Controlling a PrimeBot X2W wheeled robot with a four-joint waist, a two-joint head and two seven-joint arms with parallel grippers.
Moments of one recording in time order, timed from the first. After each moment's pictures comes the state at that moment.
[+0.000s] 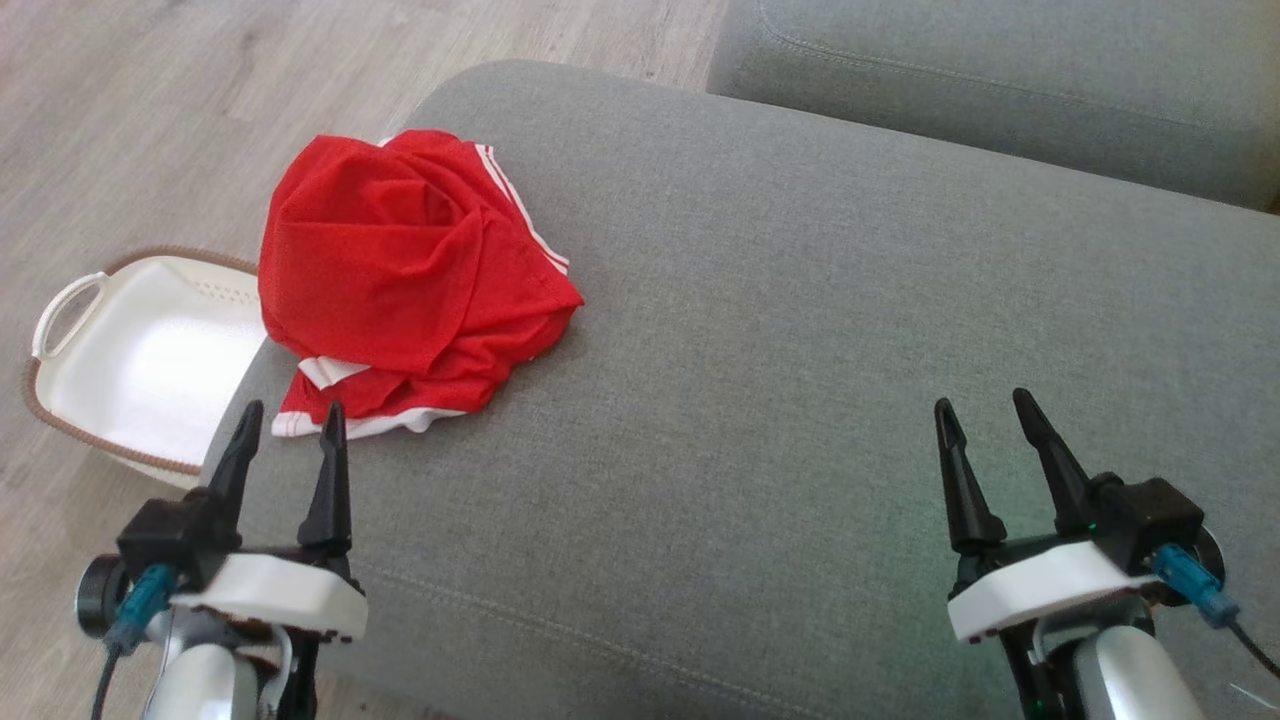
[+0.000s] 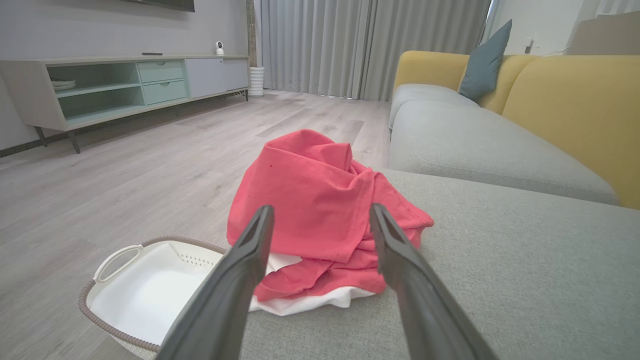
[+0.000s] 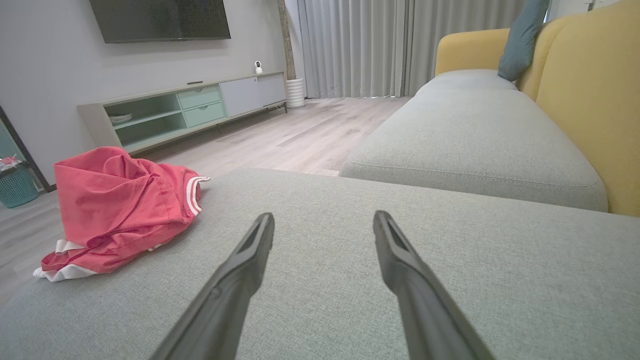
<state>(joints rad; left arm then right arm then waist) -0.05 0.08 0.00 0.23 -0.12 -0.11 -0.25 -0.02 -0.05 0.07 0.17 0.13 0.13 -0.13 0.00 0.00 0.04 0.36</state>
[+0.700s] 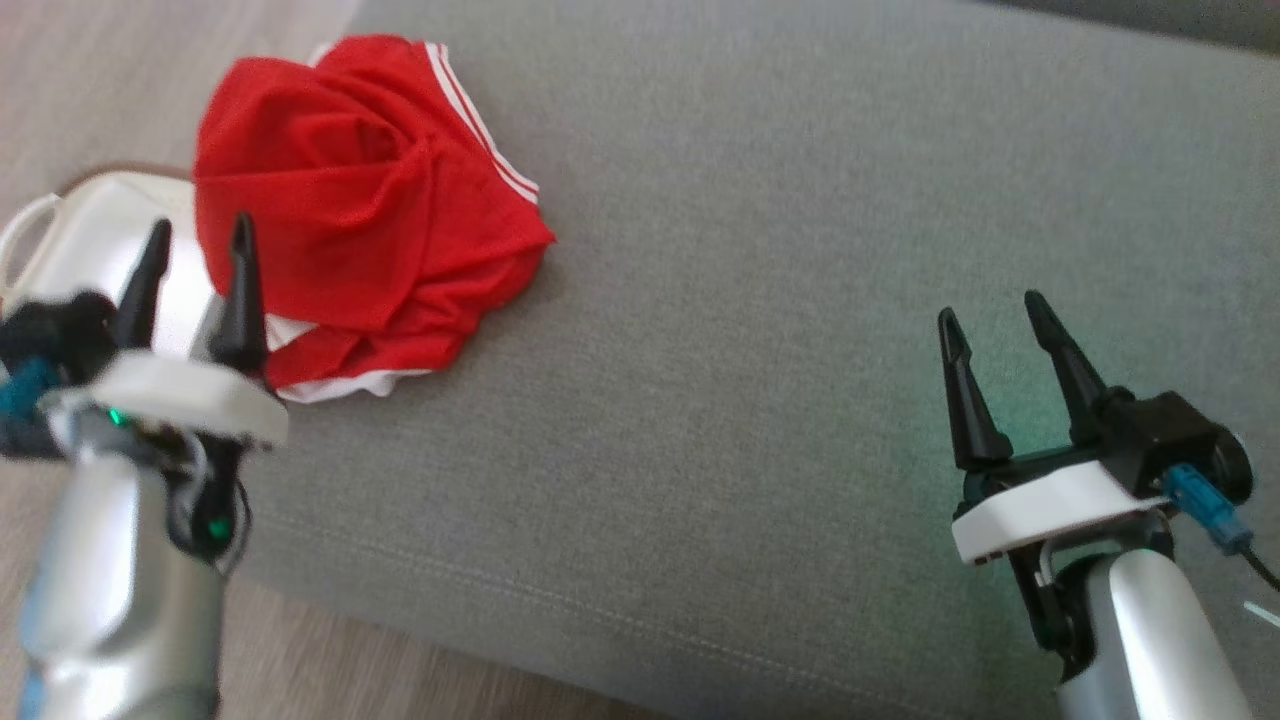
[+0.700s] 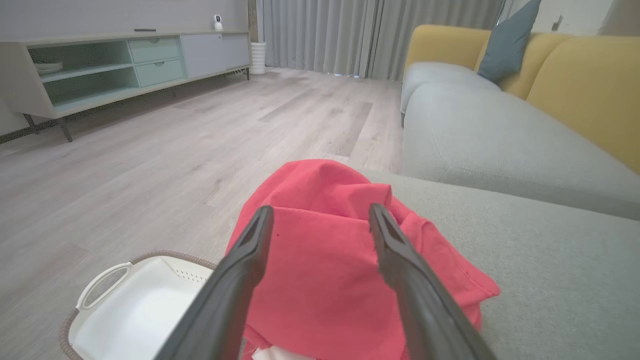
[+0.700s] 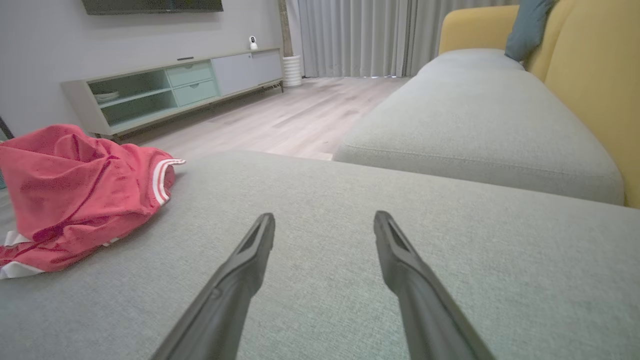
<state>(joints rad) -0.38 0.17 0.01 0.41 -0.25 -0.12 -0.20 -0.12 -0.05 0.06 0.08 0.05 0.13 -0.06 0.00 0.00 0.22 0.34</state>
